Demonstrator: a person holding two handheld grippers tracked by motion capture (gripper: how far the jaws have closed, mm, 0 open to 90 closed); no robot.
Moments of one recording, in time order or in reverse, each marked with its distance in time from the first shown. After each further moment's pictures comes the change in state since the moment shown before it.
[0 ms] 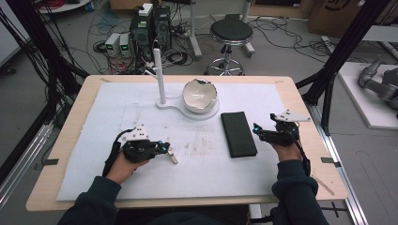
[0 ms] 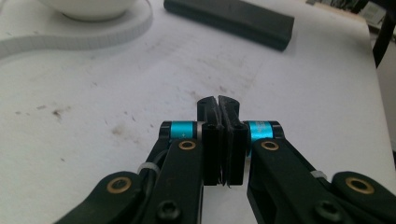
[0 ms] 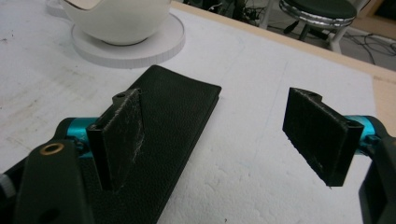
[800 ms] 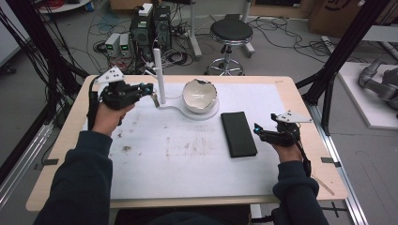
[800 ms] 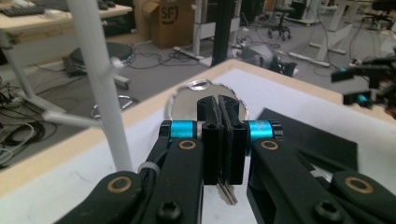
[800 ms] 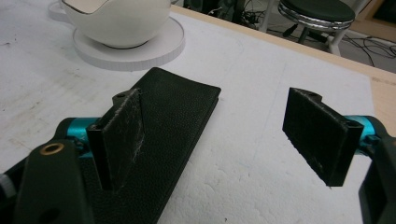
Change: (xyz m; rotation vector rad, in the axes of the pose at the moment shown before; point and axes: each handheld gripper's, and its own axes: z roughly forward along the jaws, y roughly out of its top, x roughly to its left) left arm 0.063 0.129 -0.051 -0.205 0.195 0.029; right arm 0.000 -0.001 -0.003 -0.020 0.000 0.007
